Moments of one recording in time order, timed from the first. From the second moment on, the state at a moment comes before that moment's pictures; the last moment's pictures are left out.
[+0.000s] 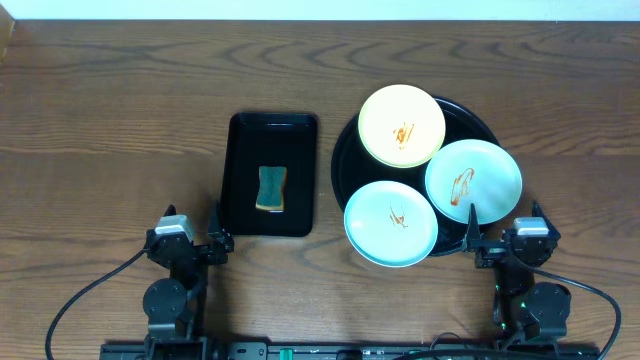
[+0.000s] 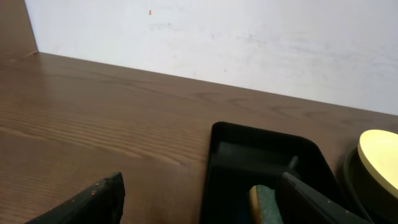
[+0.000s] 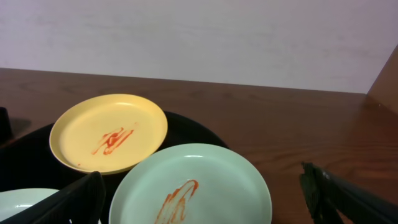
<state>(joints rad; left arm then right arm) 0.01 0.01 0.02 -0.11 -0.03 -0.17 0.03 0.02 0.01 -0.07 0.02 -0.07</state>
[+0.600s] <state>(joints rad) 0.01 0.01 0.02 -0.11 -0.04 -0.17 0.03 0.02 0.01 -0.07 0.02 -0.07</state>
